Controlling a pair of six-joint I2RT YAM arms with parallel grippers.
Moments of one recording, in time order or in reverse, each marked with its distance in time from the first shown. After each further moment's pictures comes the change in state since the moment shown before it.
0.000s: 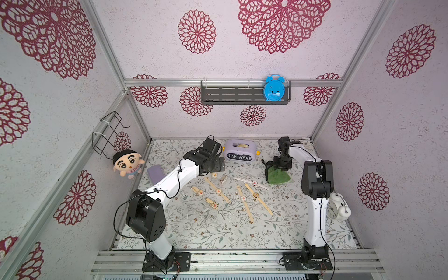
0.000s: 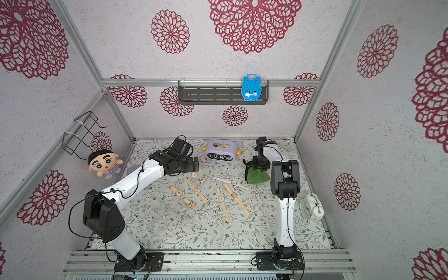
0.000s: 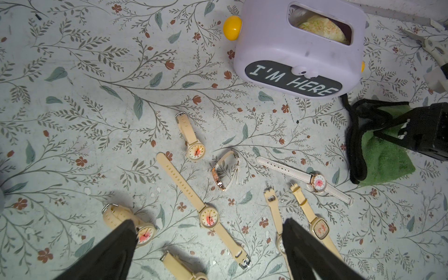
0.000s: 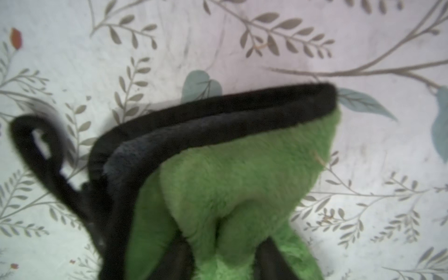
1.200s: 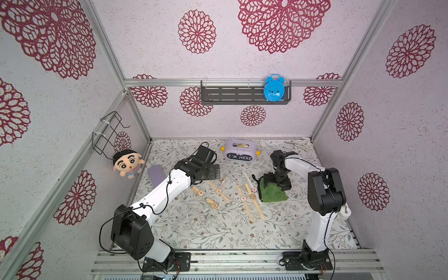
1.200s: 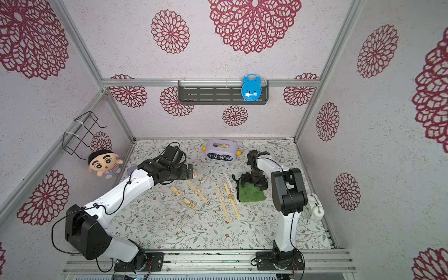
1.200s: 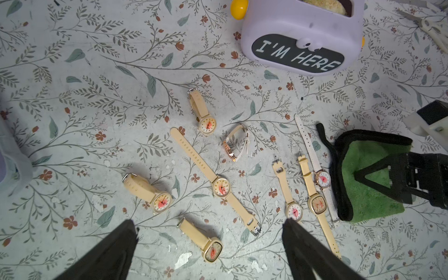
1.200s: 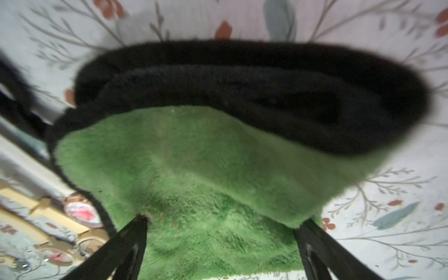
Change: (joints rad) left arm -0.008 -0.191 -0.187 -0.004 0.004 0.018; right arm 0.154 -0.332 -0.470 -0.054 -0.059 0.077
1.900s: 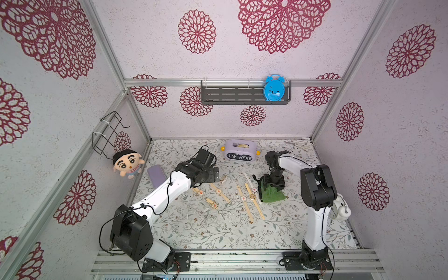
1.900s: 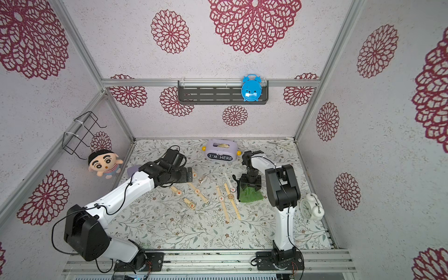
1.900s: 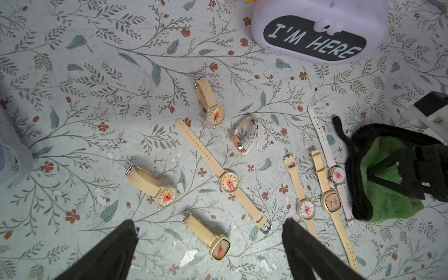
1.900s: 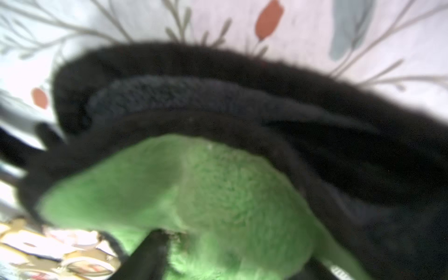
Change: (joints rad) left arm 0.000 -0.005 -0.050 0.014 -0.018 -0.002; right arm 0.043 0.118 0.104 -0.076 0.014 -0.010
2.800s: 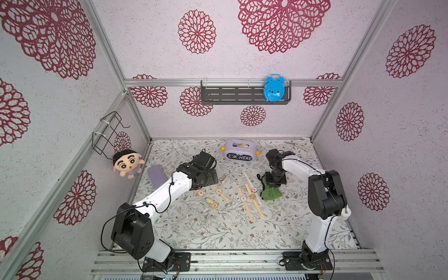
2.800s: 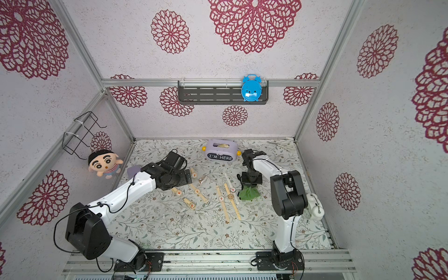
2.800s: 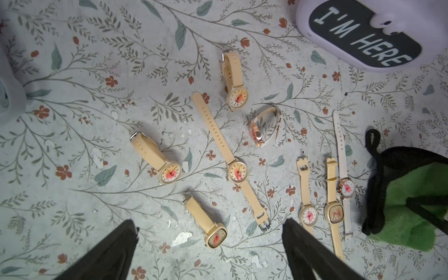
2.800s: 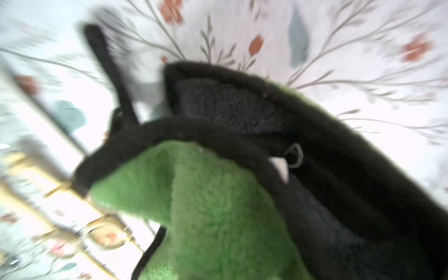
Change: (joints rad) left arm 0.010 0.026 -0.031 -0.062 0.007 -0.256; right arm 0.014 -0.225 -0.086 0.079 0.064 -0.013
